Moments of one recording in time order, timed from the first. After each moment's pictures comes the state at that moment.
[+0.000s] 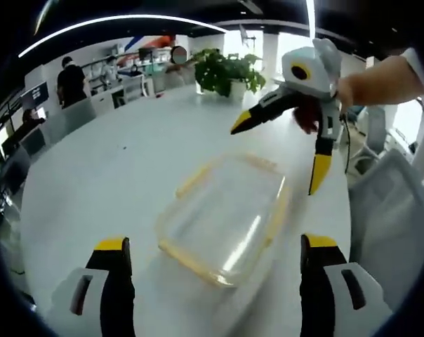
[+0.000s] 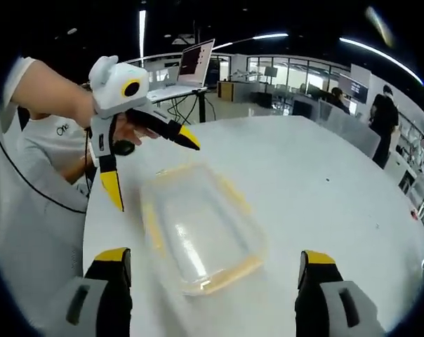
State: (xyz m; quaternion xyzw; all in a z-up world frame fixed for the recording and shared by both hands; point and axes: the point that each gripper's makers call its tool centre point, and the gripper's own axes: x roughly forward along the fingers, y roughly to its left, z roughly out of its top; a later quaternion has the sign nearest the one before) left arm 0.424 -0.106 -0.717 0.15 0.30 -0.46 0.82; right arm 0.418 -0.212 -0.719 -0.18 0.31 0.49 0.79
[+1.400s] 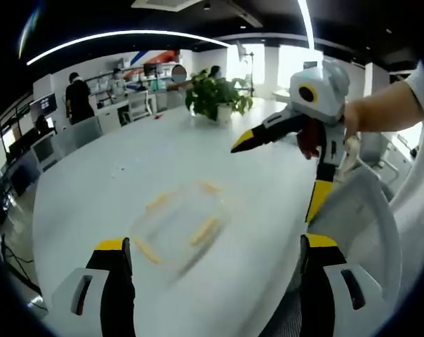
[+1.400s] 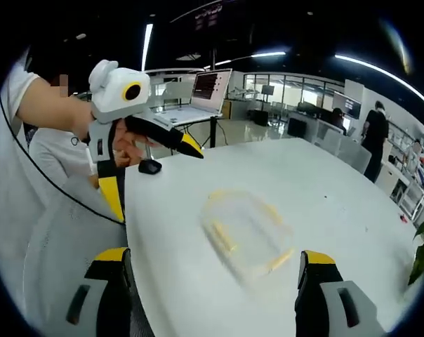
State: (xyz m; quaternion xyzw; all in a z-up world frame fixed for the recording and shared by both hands) left arm 0.328 -0.119 -0.647 0.13 0.26 -0.45 0.84; right arm 0.320 -0.203 -0.660 -0.17 0.26 0.49 0.82
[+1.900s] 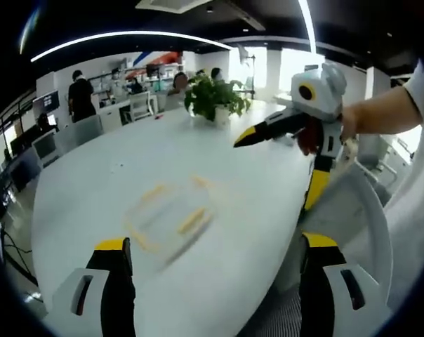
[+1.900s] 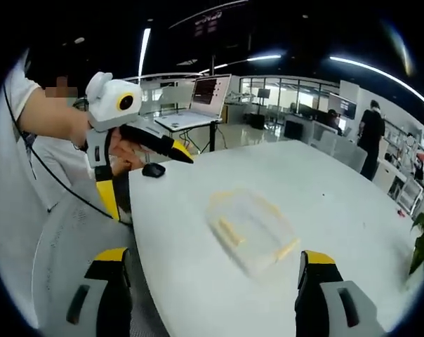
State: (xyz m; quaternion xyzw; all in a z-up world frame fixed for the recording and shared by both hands) left arm 0.297 -0.113 -0.649 0.12 0.26 -0.45 0.85; right arm 0.299 -0.212 -0.654 -0.15 0.25 0.48 0.83
